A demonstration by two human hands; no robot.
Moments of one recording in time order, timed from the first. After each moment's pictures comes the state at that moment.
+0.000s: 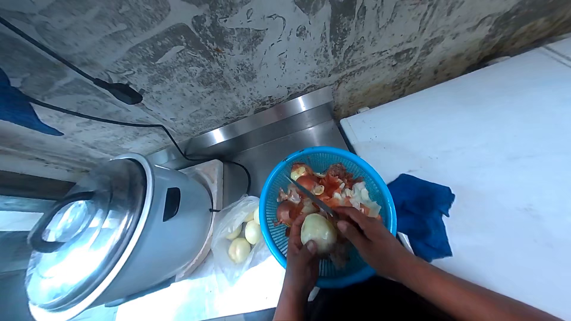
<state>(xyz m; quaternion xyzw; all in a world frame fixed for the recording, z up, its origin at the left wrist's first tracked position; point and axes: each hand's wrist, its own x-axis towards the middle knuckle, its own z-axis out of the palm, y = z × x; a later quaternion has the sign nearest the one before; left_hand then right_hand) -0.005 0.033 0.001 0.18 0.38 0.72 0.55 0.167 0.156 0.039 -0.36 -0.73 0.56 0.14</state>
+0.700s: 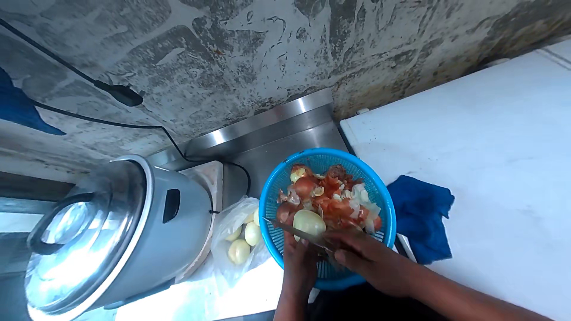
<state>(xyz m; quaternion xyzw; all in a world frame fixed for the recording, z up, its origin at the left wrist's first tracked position) -0.005 0.039 0.003 0.13 0.38 0.75 0.52 0.174 0.151 0.058 -0.22 -0.71 0.66 0.01</state>
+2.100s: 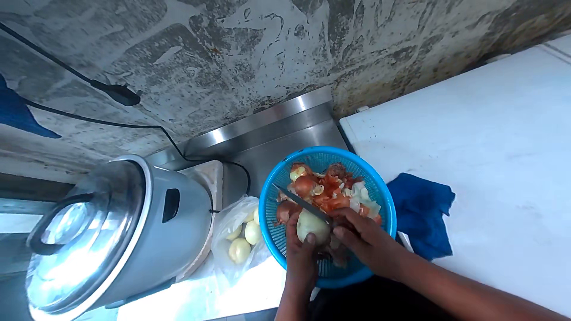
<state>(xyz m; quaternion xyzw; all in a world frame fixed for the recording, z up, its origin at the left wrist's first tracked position) 0.000 0.039 0.004 0.15 0.46 0.72 0.50 0.163 0.157 0.040 -0.28 -0.73 0.61 0.16</state>
